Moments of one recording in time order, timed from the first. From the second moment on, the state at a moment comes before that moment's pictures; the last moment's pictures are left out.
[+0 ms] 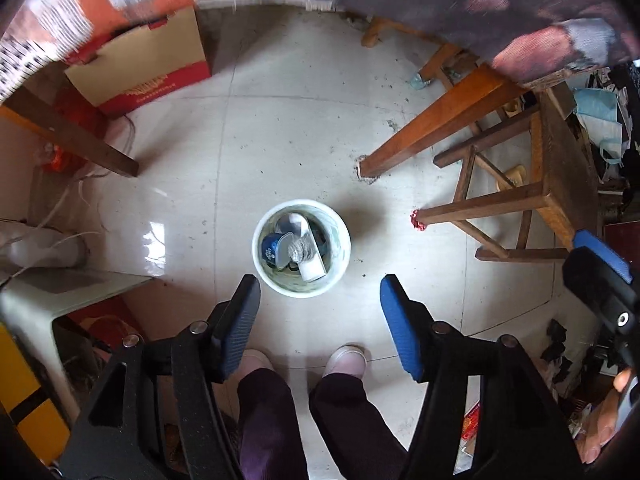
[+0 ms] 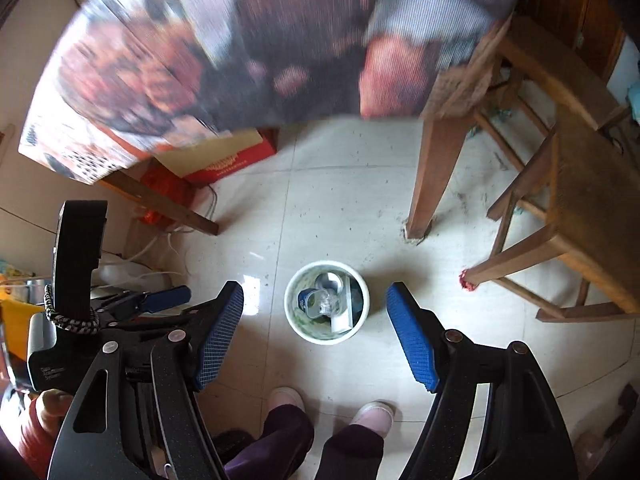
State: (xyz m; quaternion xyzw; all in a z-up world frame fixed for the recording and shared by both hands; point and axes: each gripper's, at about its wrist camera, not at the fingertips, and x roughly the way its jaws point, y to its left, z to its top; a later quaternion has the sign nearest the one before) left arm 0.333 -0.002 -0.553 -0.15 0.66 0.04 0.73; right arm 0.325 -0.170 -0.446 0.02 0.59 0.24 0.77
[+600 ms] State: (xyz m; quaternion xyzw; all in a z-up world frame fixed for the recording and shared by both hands) left arm 0.237 -0.022 -0.183 -0.12 0.47 0.07 0.87; right arm 0.254 -0.215 -0.152 0.00 0.43 0.30 0.85
